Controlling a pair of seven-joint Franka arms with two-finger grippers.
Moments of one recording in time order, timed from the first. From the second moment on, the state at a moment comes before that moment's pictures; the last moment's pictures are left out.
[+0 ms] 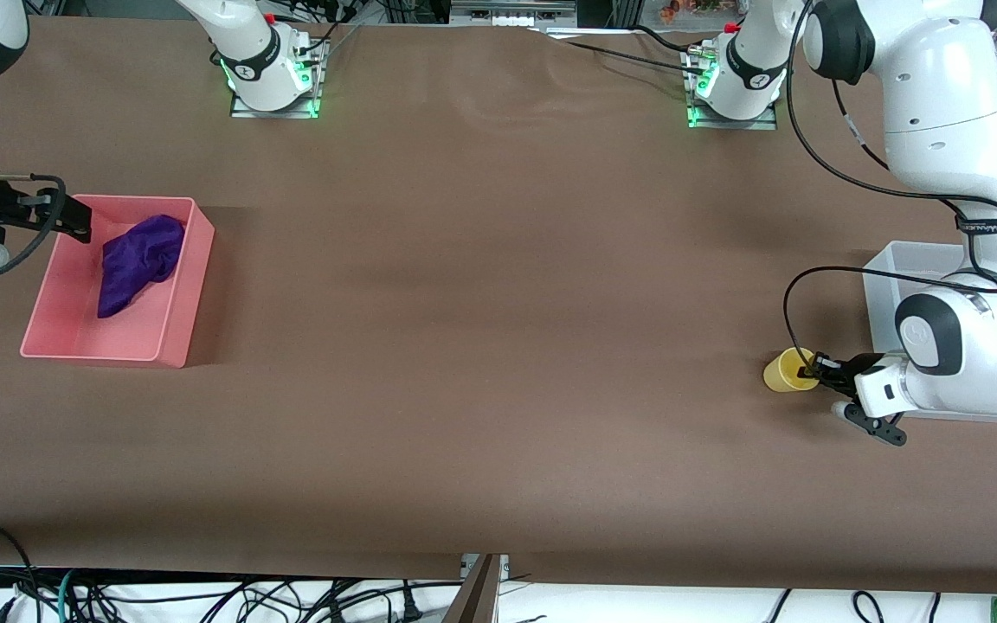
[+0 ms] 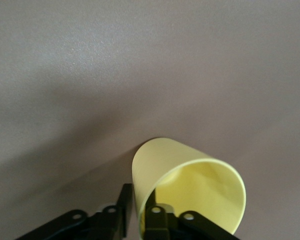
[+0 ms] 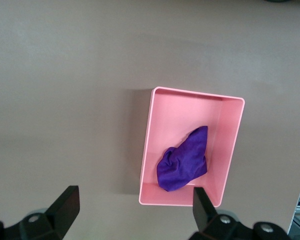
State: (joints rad) left arm -0.14 0.85 0.41 -1.39 -0.55 1.87 0.82; right arm -0.02 0.15 0.07 -1.43 -0.15 1.51 -0.05
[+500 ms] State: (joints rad) left arm -0.14 0.72 0.42 -1.35 -0.29 1.75 0.82; right arm -0.02 0.15 0.06 -1.43 -0.07 1.50 0.06
